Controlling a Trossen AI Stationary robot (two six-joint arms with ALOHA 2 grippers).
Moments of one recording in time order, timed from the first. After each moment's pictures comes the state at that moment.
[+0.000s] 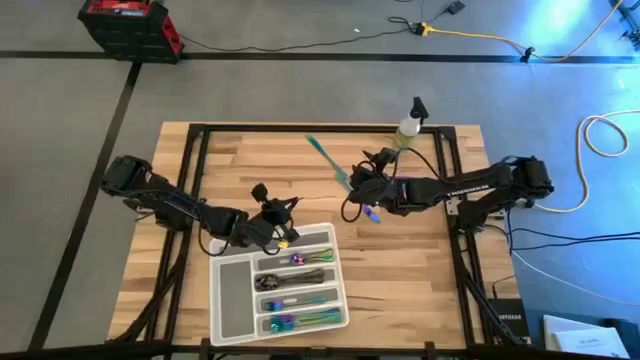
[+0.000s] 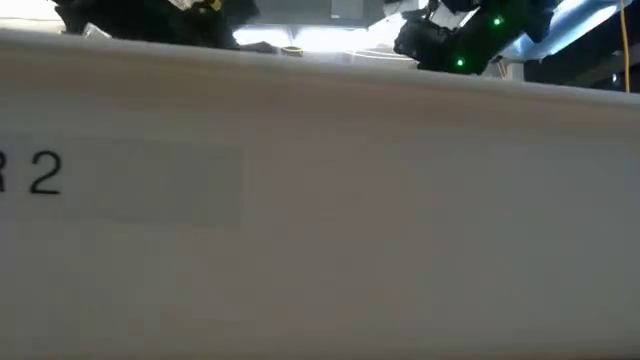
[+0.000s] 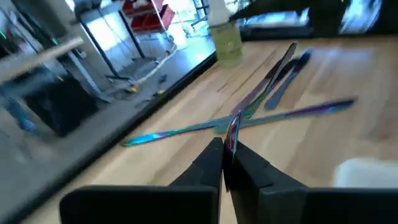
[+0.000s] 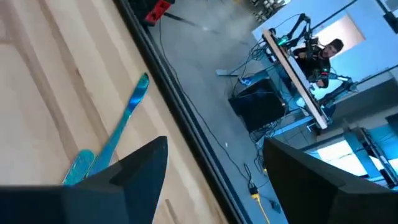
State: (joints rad) left arm -0.32 1.51 0.70 0.35 -1.04 -0.19; right arm 0.03 1.43 0.83 -0.10 0.99 -0.21
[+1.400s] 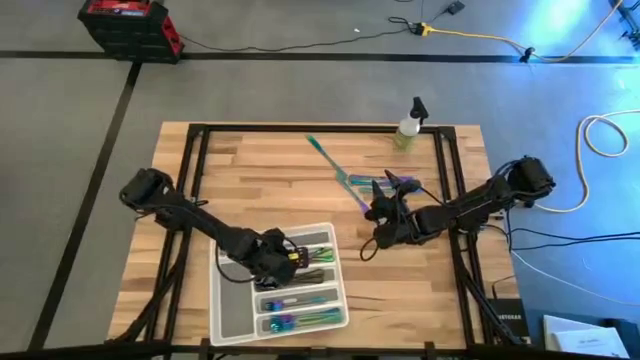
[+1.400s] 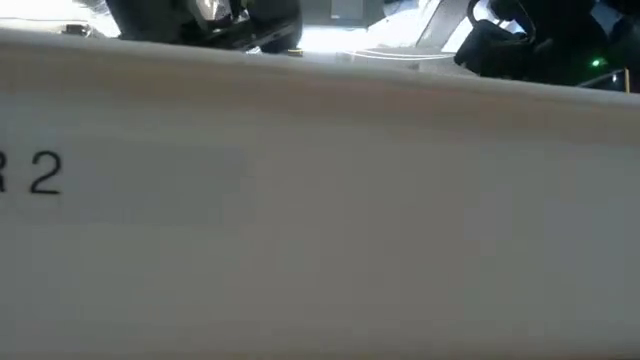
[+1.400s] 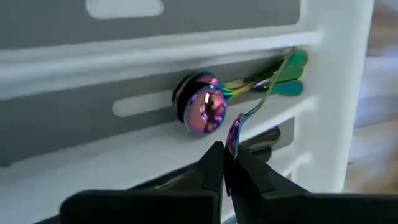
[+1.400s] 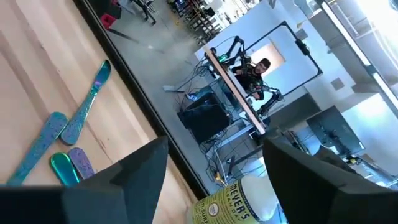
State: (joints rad) left arm -0.44 1.73 1.13 -0.49 -0.30 -2.00; right arm 0.31 1.43 0.60 -0.11 1.45 0.05
